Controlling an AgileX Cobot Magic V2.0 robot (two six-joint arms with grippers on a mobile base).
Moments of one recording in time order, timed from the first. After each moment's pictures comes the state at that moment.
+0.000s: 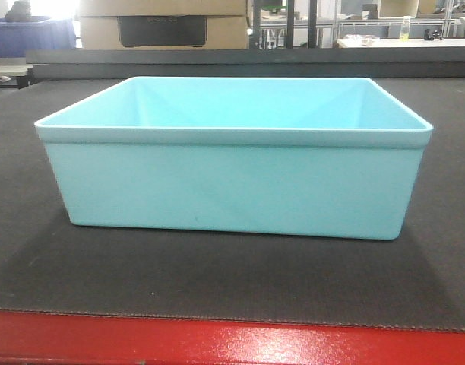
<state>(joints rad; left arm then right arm) -0.19 0.18 -0.51 0.21 0.35 -0.24 0.10 0.26 -0.48 -0.05 0.22 0.04</state>
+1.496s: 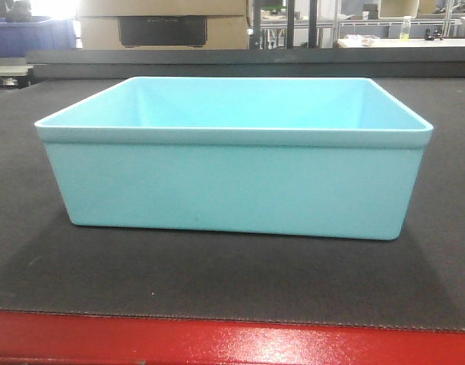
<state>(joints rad) 0.08 0.01 0.00 -0.03 0.08 0.08 0.09 0.26 -0.48 -0.06 0.22 0.04</state>
